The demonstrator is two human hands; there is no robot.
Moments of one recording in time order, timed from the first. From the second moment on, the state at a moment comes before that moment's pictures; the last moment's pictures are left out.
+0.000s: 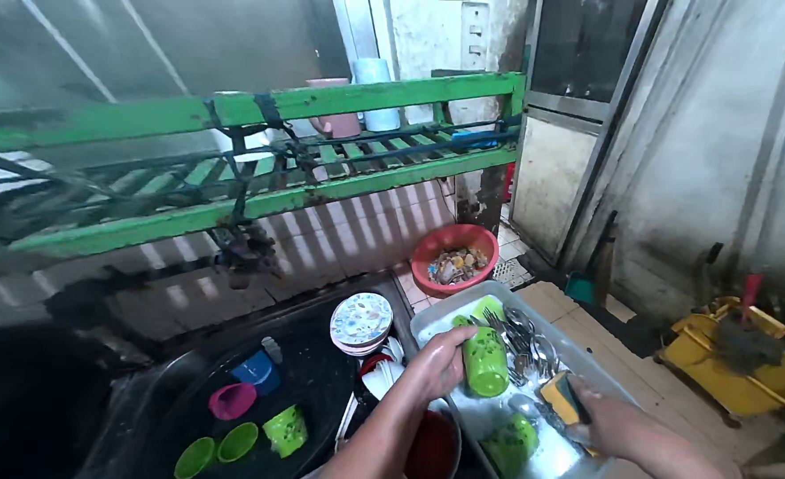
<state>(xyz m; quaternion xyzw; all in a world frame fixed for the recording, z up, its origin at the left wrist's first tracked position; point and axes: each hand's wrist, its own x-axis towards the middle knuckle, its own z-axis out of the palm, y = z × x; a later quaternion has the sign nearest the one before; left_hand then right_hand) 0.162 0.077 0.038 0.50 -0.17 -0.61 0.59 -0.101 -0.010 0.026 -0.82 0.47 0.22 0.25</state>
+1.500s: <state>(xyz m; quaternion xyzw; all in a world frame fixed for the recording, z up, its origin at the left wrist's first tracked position) 0.174 0.056 0.043 0.59 -0.30 -0.43 0.62 -0.003 0.000 0.069 -0.53 0.31 -0.20 0.76</state>
